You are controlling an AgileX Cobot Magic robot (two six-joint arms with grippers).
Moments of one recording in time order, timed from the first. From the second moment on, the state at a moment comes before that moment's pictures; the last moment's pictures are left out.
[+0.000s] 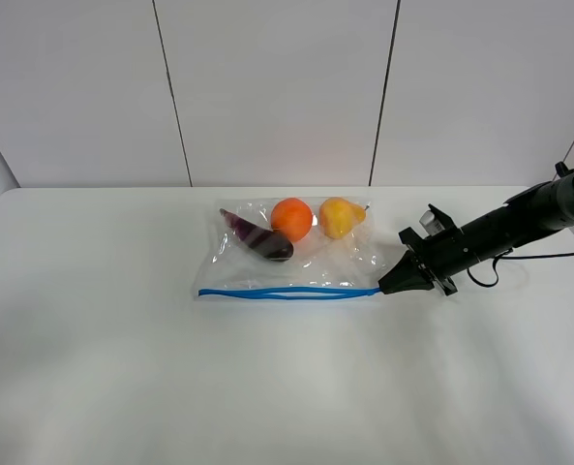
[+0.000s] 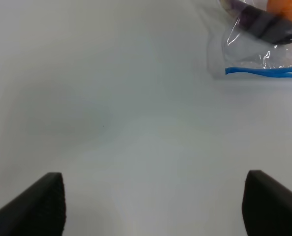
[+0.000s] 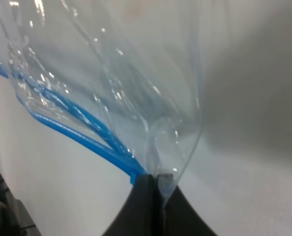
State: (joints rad) left arm 0.05 0.00 -0.57 -0.09 1.17 0.05; right arm -0.12 2.29 -1.33 1.02 1.10 -0.83
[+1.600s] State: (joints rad) left arm 0.05 0.07 -0.61 -0.09 1.13 0.05; right arm -0.12 2.20 -1.46 1.08 1.21 -0.78
